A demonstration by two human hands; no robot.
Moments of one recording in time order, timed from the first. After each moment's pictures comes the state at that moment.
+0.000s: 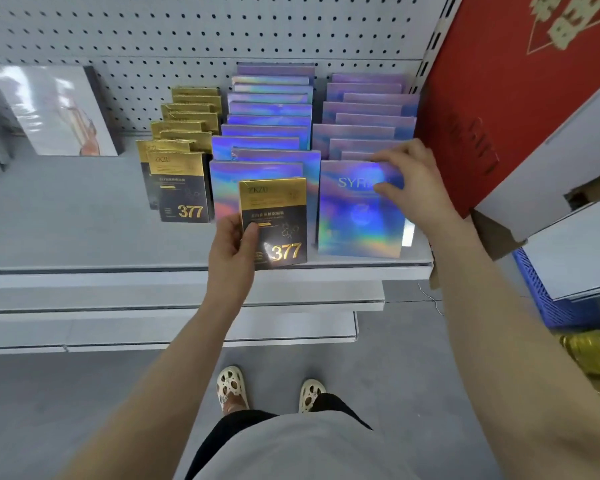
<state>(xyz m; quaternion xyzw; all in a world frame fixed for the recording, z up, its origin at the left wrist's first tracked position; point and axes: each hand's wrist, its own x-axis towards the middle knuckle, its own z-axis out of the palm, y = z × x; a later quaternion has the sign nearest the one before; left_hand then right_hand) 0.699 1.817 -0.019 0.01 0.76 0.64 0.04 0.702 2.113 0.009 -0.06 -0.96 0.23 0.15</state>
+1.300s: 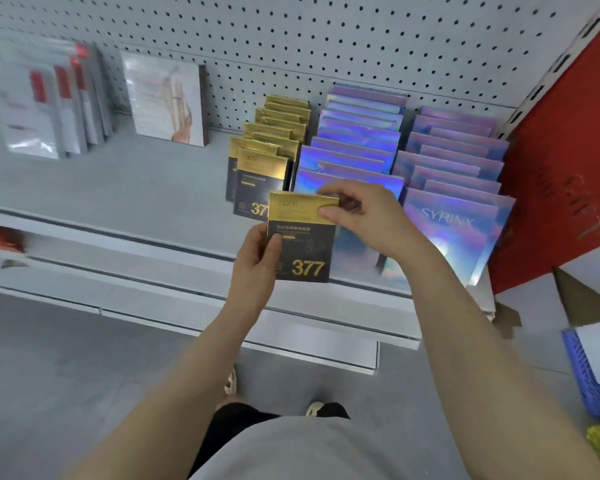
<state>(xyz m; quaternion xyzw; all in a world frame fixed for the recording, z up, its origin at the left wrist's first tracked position) 0.697 1.752 -0.028 -0.02 0.71 0.70 0.03 0.661 1.952 0.033 0.07 -0.90 0.43 0.00</state>
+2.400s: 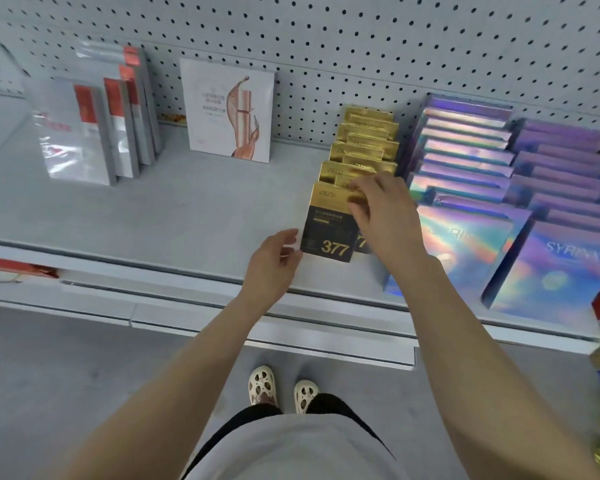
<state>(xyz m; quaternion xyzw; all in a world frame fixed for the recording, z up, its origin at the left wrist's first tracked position) 0.563 1.599 -0.063 0.06 0.86 0.48 0.13 0.556 1.799 0.004 -0.03 -0.98 0.12 0.12</state>
